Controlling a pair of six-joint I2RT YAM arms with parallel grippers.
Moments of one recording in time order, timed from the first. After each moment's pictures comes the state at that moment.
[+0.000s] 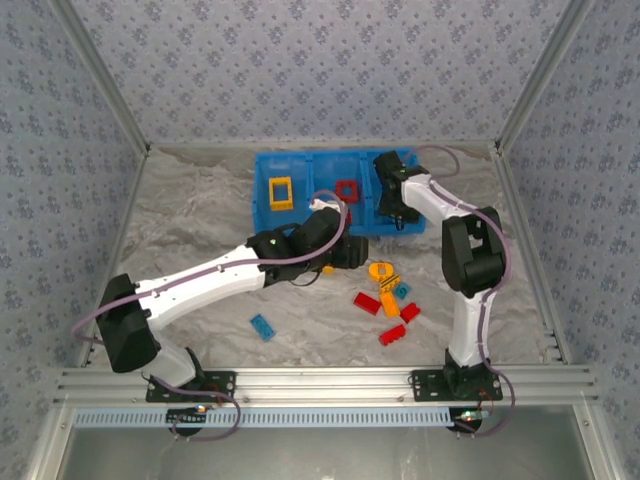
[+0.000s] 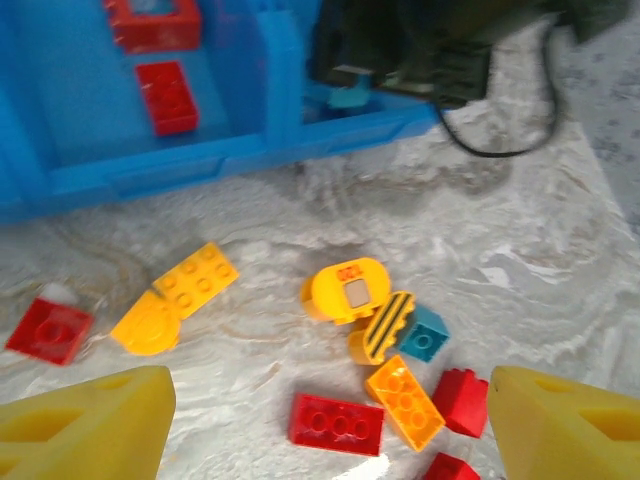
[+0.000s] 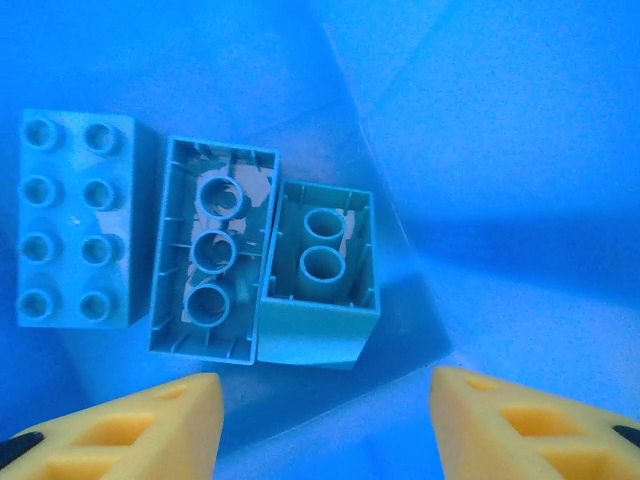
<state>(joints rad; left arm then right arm) -1.05 1.53 1.32 -0.56 -0.23 -0.77 0.32 2.01 1.57 -0.82 0.33 0.60</state>
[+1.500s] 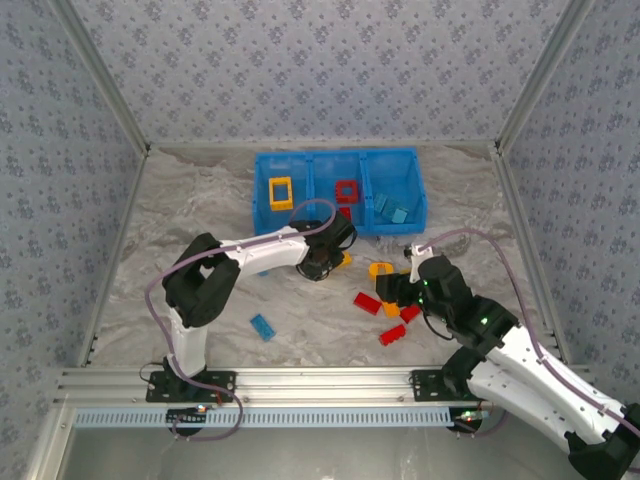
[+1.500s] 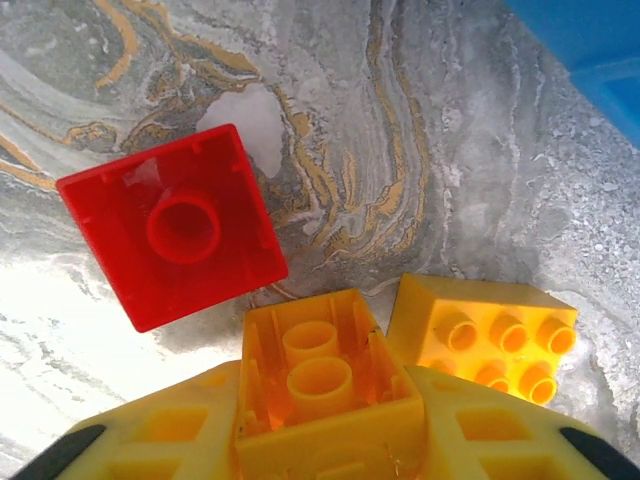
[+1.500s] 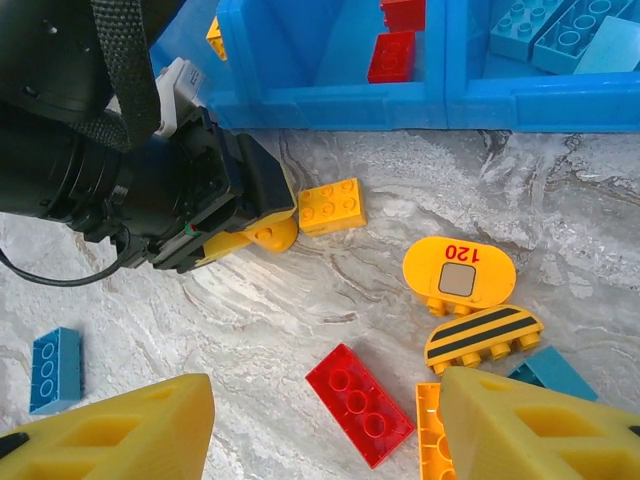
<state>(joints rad) -0.89 1.95 1.37 -0.66 -0.14 -1.47 0.73 0.63 0.59 -0.56 0.09 0.49</state>
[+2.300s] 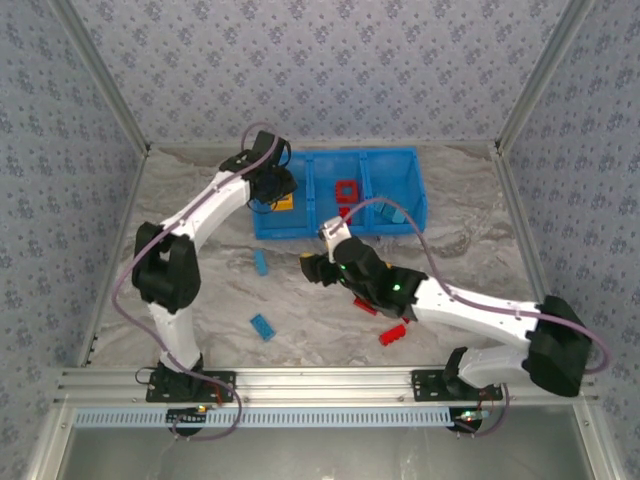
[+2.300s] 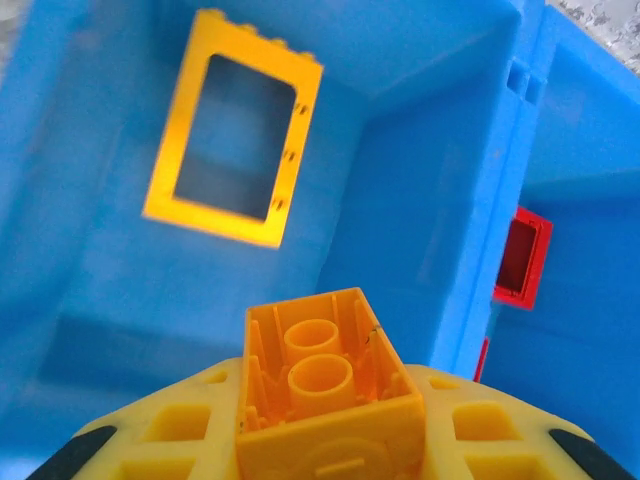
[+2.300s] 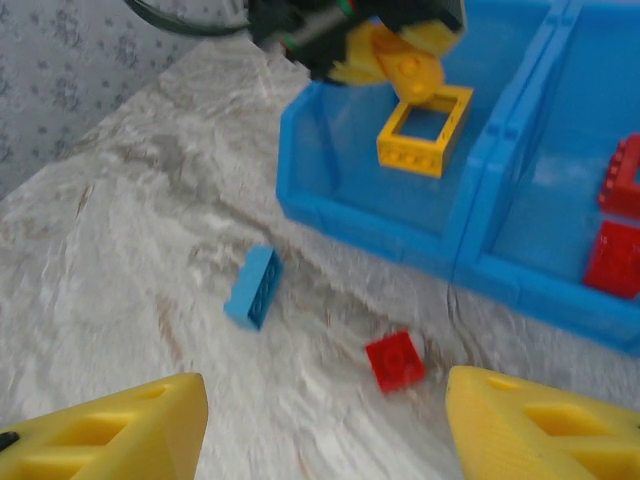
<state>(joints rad) -0.44 1.95 1.71 -0.70 0.00 -0.87 1.03 1.30 0.87 -0.03 0.32 0.34</state>
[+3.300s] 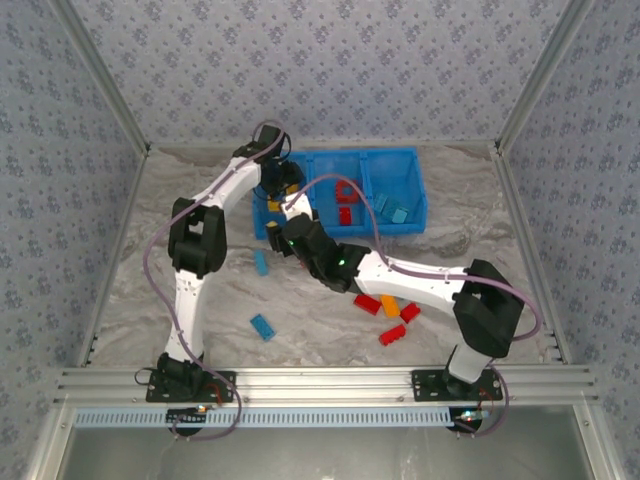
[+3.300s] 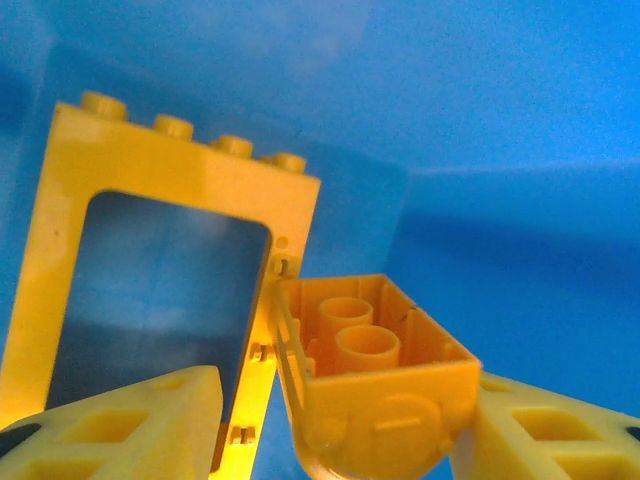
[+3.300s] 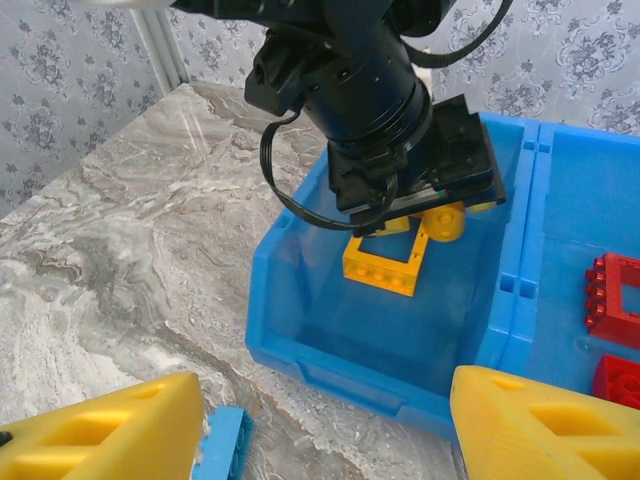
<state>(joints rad) -0.37 2.31 2.03 -0.74 0.12 -0.79 1.05 1.66 1.20 0.03 0.52 0.30</state>
